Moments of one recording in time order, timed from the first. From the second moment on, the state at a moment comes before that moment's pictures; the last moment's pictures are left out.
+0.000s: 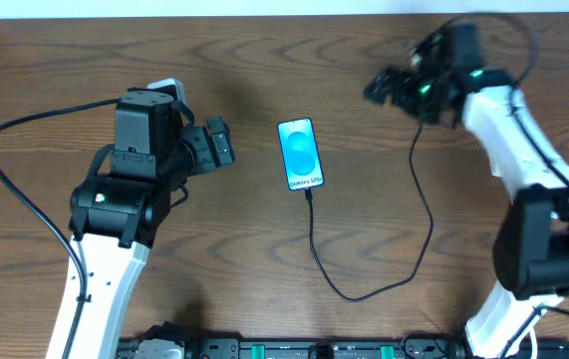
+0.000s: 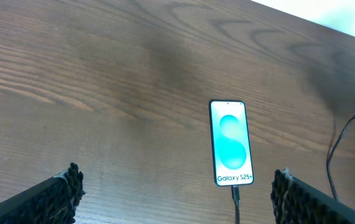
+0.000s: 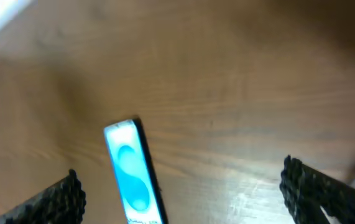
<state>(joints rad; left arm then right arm) -0.18 1.18 1.22 -0.84 0.02 -0.38 0.07 1.91 1.58 -0.68 -0.45 0.41</state>
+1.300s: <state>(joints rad) -0.18 1.18 1.22 -0.84 0.02 -0.38 -0.53 2.34 2.37 -1.44 -0.50 -0.12</state>
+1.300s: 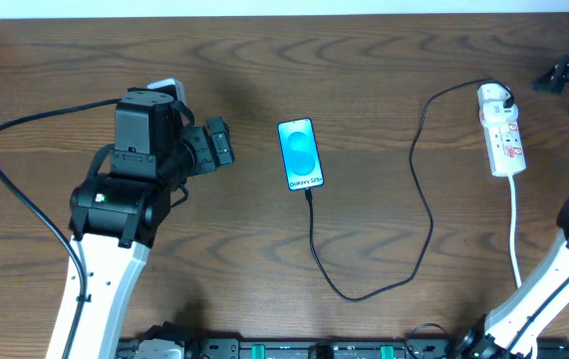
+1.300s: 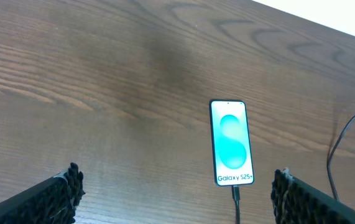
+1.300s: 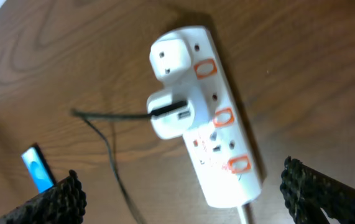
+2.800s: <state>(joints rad) -0.18 1.18 1.22 -0.84 0.02 -0.38 -0.43 2.49 2.23 -1.32 -0.50 -0.25</state>
